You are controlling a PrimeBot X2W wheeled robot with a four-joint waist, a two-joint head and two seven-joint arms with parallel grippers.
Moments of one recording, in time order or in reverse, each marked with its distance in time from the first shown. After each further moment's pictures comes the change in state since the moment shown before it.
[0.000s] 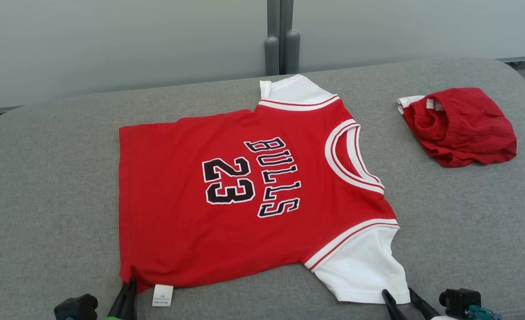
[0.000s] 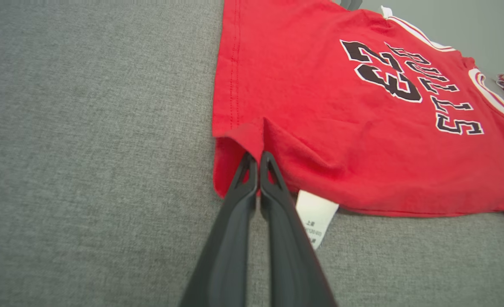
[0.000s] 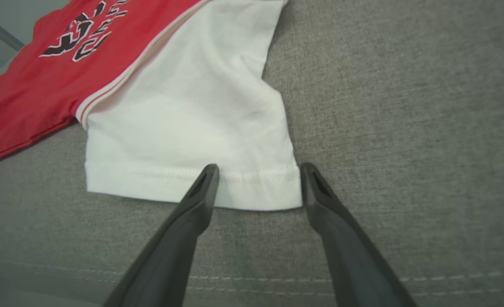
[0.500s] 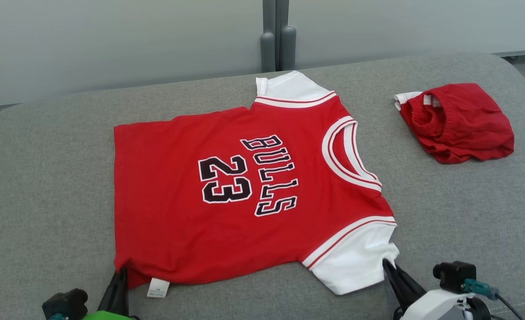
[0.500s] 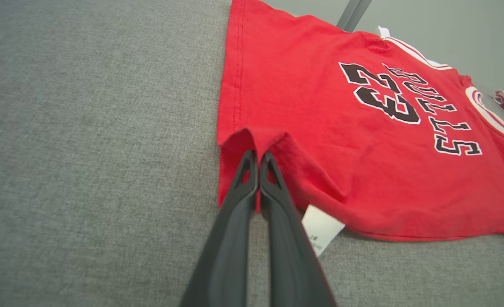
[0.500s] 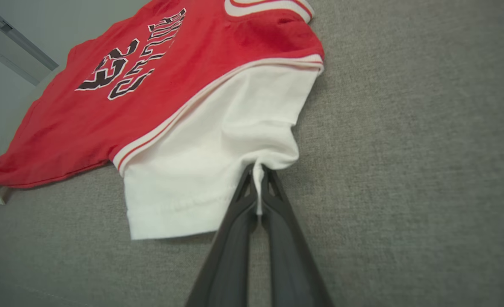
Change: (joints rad) left arm -0.013 0.006 0.026 -0.024 0.000 -0.001 -0.024; right arm -0.061 -0.007 0.026 -0.050 0.020 0.019 -0.001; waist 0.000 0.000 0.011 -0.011
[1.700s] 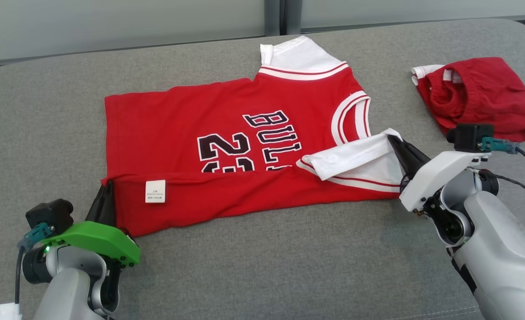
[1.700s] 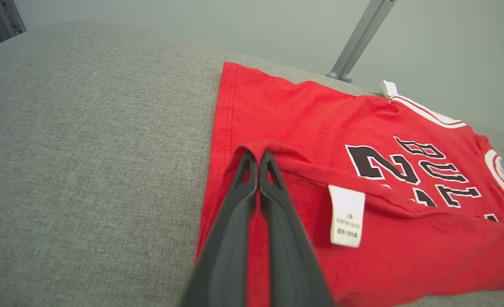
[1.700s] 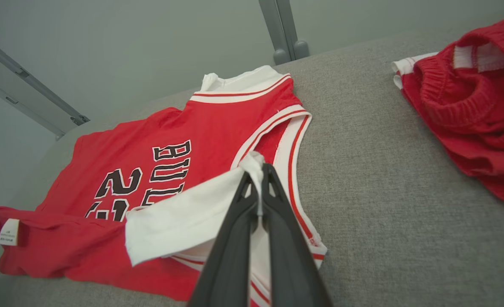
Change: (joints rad) left arm -0.343 0.005 0.013 0.118 0.000 -0.004 0.045; right arm -0.479 -0.062 -0.035 0.051 0.139 0.007 0.243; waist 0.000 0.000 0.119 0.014
